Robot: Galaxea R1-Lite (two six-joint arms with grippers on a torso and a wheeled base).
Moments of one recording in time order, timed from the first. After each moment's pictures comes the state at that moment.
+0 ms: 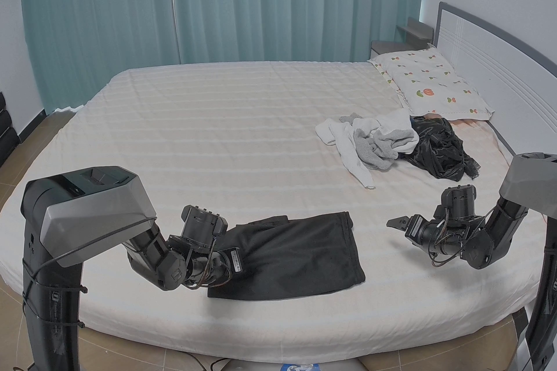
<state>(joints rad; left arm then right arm) -0.43 2.35 -0.91 -0.60 -0.02 -0.61 0.15 2.23 -0.68 -0.92 0.15 0.69</state>
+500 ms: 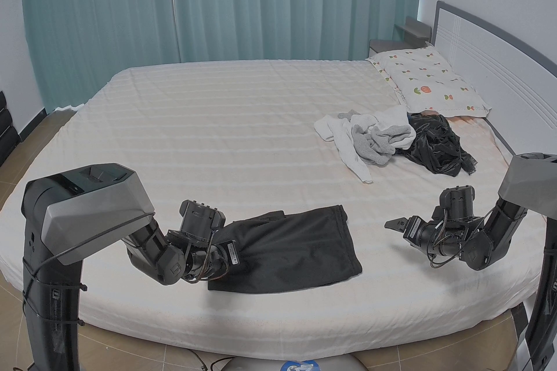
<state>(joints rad) -0.41 2.36 -0.94 -0.59 0.03 -0.61 0.16 2.23 -0.67 -0.92 0.15 0.69</state>
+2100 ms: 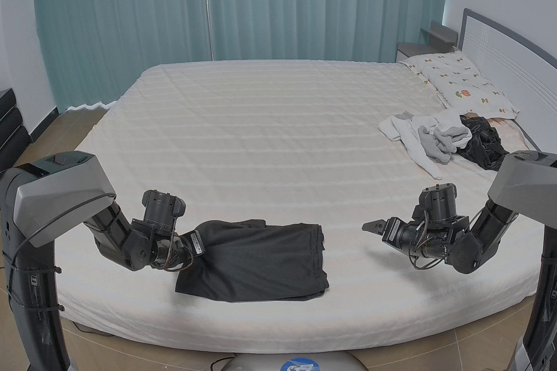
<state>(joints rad) -0.25 2.27 -0.87 -0.54 0.03 -0.61 0.30 2.21 -0.72 -0.87 0.12 0.70</state>
